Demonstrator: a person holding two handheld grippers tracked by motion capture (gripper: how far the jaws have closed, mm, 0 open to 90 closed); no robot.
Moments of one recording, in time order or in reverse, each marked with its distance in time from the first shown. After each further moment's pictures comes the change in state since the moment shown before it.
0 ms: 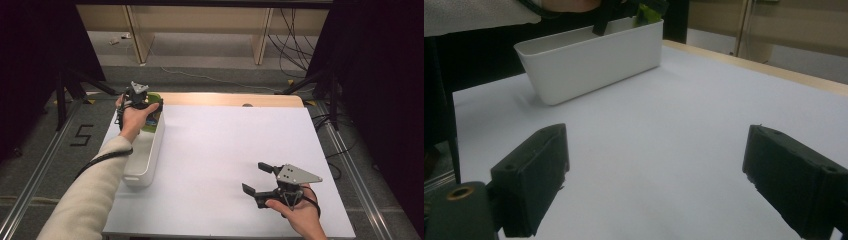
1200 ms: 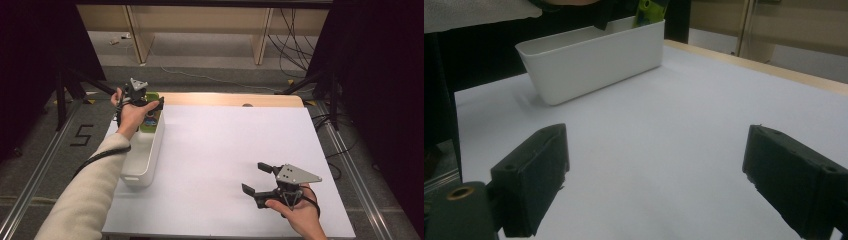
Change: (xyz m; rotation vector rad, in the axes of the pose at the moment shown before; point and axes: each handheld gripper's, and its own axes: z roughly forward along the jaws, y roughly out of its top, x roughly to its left) left arm 0.003 0.010 -0.003 -0.011 -0.013 0.015; right arm 0.001 0.000 0.000 0.005 0.006 0.001
